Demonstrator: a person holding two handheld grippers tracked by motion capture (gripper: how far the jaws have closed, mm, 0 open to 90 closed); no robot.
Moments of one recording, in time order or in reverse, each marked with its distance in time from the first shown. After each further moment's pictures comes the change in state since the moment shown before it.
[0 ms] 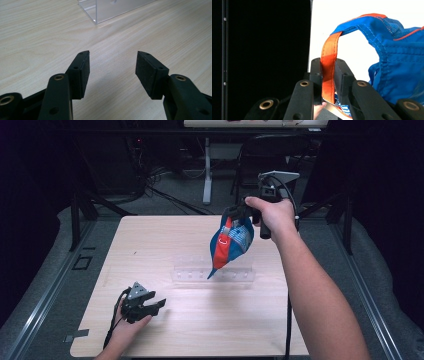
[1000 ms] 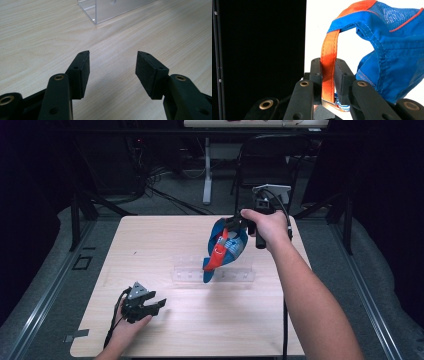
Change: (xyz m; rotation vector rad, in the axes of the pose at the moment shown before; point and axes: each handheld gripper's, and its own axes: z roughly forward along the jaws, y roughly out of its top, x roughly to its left) left arm 0.000 0.001 0.000 0.006 -0.005 0.001; right arm -0.023 -0.005 0.028 0.049 -0.002 0.015
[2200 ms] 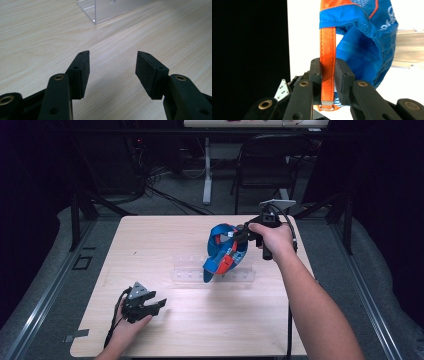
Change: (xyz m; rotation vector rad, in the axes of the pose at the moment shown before) left arm 0.000 0.000 0.001 -0.001 -0.002 0.000; right arm -0.049 -0.004 0.010 -0.006 -0.067 0.057
